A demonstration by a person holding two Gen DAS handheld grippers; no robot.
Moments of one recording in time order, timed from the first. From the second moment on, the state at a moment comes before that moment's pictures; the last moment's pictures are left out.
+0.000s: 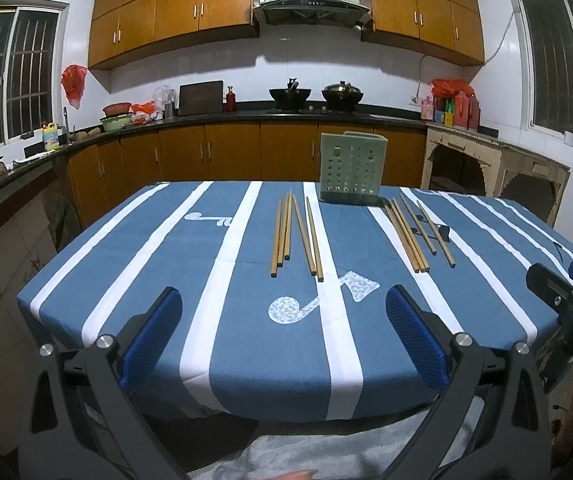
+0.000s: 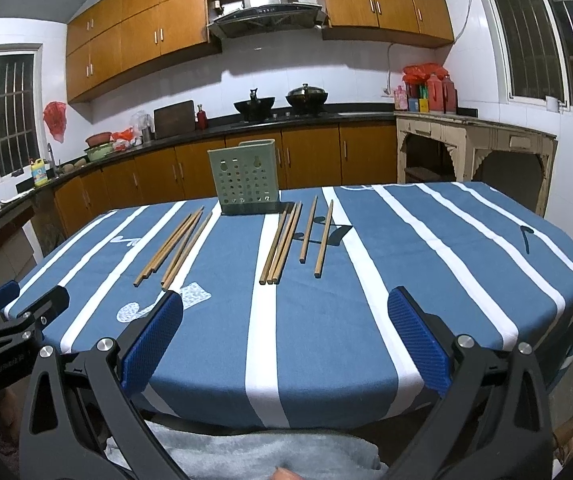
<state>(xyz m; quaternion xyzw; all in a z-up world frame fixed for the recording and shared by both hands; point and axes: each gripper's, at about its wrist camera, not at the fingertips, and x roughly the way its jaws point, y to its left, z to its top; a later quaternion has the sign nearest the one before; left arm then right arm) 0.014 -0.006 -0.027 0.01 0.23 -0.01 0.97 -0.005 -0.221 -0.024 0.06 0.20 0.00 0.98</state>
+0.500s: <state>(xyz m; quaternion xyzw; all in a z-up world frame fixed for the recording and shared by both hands) 0.123 0.032 -0.022 0.02 0.30 0.01 0.95 0.118 -0.257 -0.029 0.10 0.33 -0.04 0.94</state>
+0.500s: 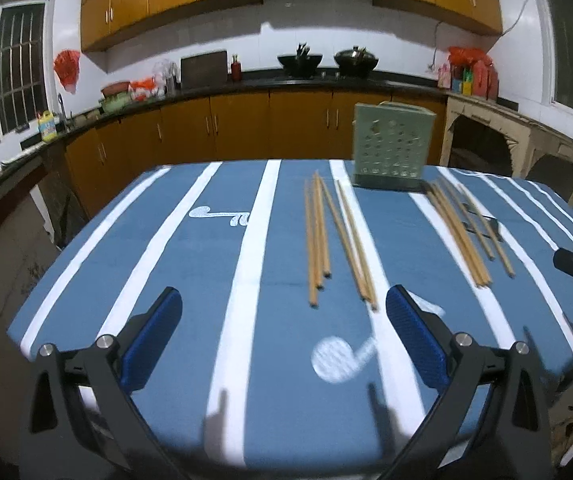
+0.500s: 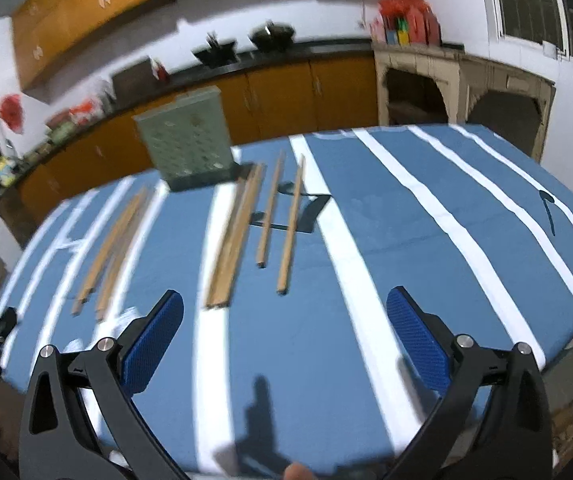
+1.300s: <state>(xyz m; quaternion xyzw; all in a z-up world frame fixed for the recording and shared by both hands) 0.280 0.038 -0.064 -0.01 0.44 -0.08 0.89 0.205 -0.262 -0.069 0.08 0.43 -0.07 0.90</state>
